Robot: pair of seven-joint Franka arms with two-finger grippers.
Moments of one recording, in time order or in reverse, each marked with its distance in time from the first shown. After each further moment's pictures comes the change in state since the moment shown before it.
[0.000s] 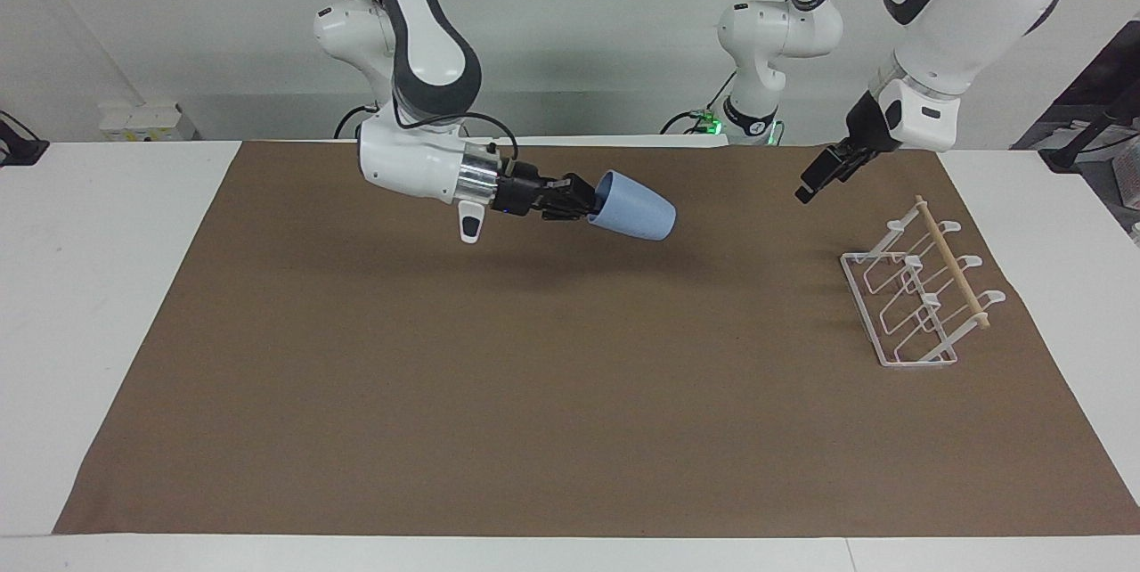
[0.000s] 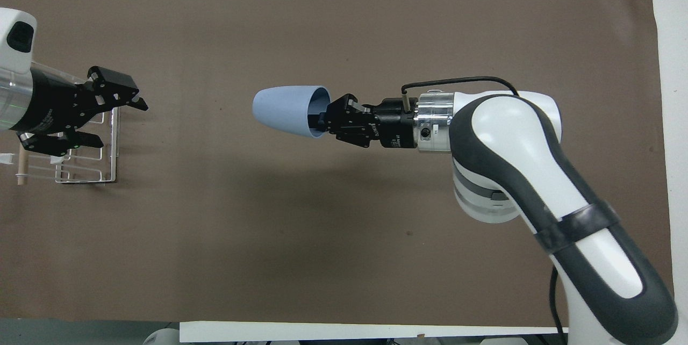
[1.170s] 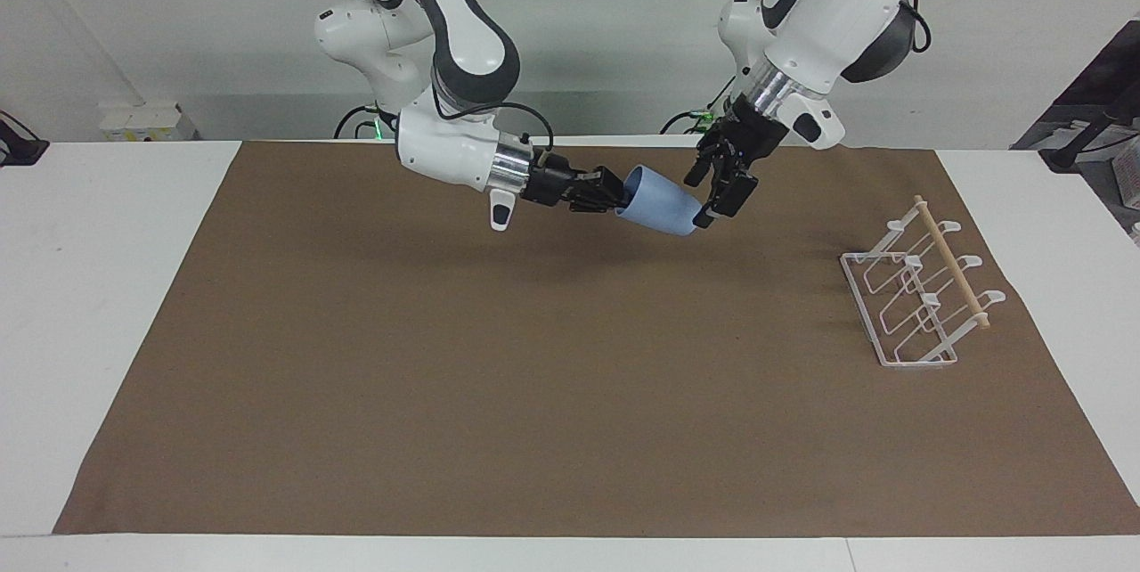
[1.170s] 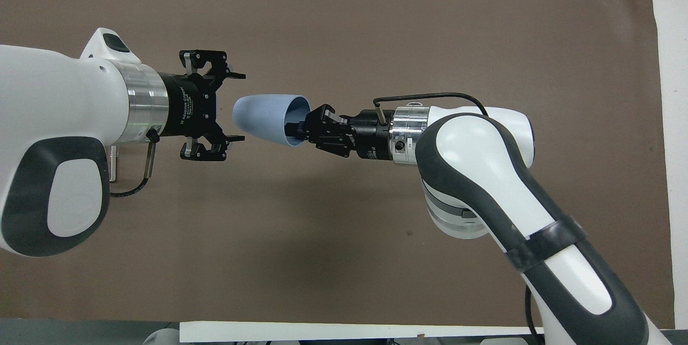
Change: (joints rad) left arm -0.239 0.013 -0.004 -0.116 -0.151 0.393 -0.844; right arm 0.046 0.000 -0.004 -0.003 0.020 0.051 0.010
